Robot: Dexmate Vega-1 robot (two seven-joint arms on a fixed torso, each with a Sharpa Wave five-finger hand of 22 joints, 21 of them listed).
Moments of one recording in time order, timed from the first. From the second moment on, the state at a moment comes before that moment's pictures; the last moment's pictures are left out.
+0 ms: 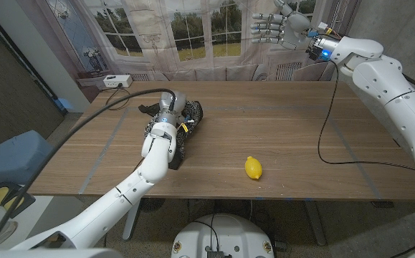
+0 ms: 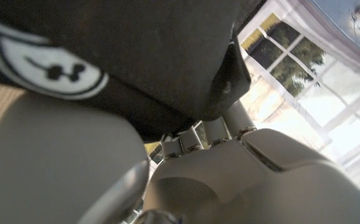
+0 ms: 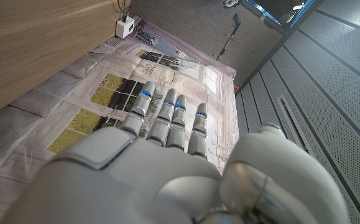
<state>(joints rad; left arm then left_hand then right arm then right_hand) 0.92 0.53 0.59 -1.89 1.52 0.62 -0.18 1.00 -0.37 0.39 -0.16 0.21 0.72 -0.05 0.58 0.31 0.61 -0.15 0.54 0.51 0.97 0.06 0.33 0.42 0.87 -0.06 1.09 0.23 -0.40 -0.75 -0.35 -1.48 0.86 -0.04 0.71 0.44 0.02 -0.07 0.12 0.28 0.38 -0.07 0.20 0.20 0.37 0.09 0.22 0.33 0.34 0.03 0.23 0.53 0.19 0.20 0.57 0.18</state>
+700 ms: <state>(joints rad) 0.89 0.56 0.56 -1.91 0.91 0.71 -0.08 1.00 -0.37 0.41 -0.16 0.20 0.62 0.03 0.54 0.32 0.50 -0.08 0.45 0.49 0.98 0.07 0.31 0.43 0.84 -0.05 1.16 0.20 -0.36 -0.73 -0.36 -1.42 0.84 -0.02 0.74 0.44 0.02 -0.08 0.11 0.28 0.38 -0.07 0.20 0.20 0.37 0.09 0.22 0.33 0.34 0.03 0.24 0.53 0.20 0.21 0.57 0.18</state>
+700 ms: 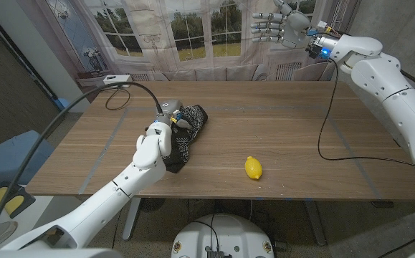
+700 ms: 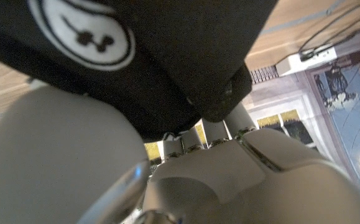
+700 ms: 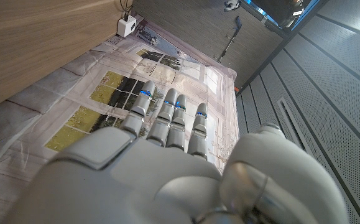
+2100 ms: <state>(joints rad) 0.63 0.80 0.85 -2.01 0.48 1.09 -0.04 0.55 0.01 0.11 0.08 0.20 -0.17 -0.07 0.18 0.19 -0.17 0.11 0.19 0.24 -0.18 0.20 0.18 0.19 -0.17 0.21 0.41 0.18 -0.28 -0.66 -0.40 -1.30 0.80 0.00 0.78 0.44 0.02 -0.09 0.12 0.29 0.38 -0.07 0.20 0.20 0.37 0.09 0.22 0.33 0.35 0.03 0.24 0.52 0.20 0.21 0.55 0.18</state>
